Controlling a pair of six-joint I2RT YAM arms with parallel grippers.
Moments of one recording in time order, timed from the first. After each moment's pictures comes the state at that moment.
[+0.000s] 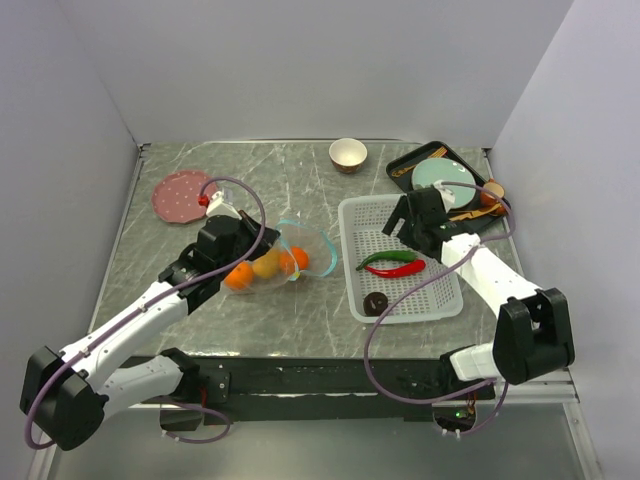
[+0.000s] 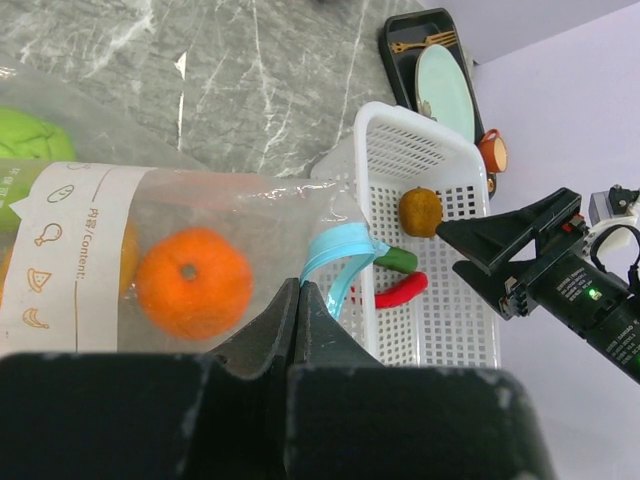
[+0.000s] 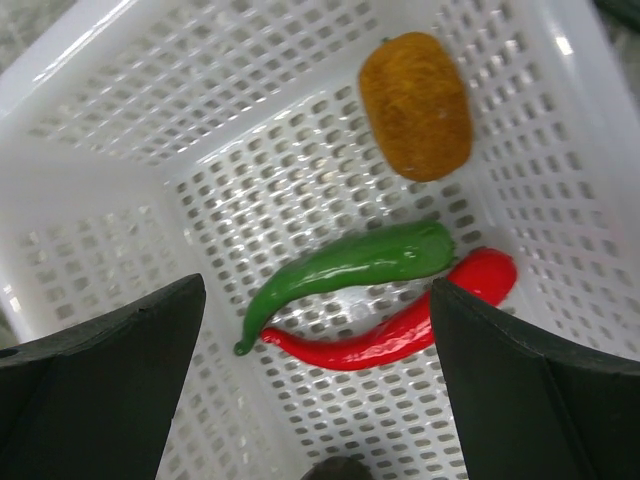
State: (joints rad) left arm -0.60 1.02 0.74 -0.08 -0.16 -0.95; right arm 0.28 1.36 0.93 -0.43 0.23 0.71
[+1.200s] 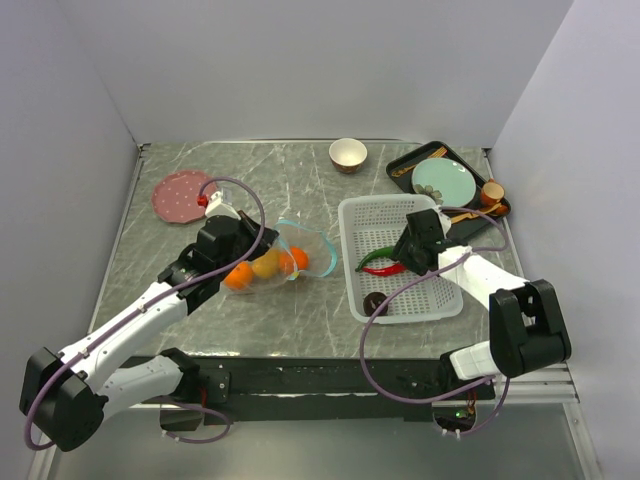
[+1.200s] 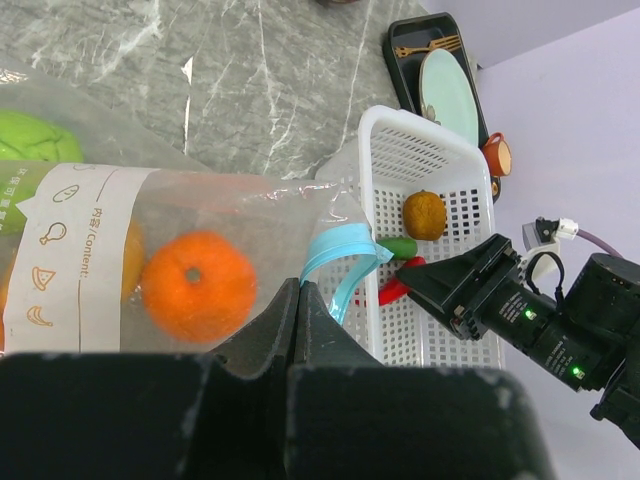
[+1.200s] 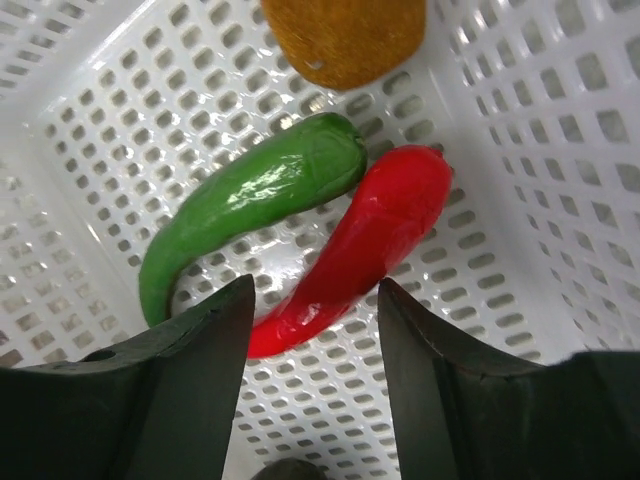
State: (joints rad) left arm -0.60 1.02 0.74 -0.09 -0.17 -0.94; right arm 0.26 1.40 0.75 -0.34 0.16 0.75
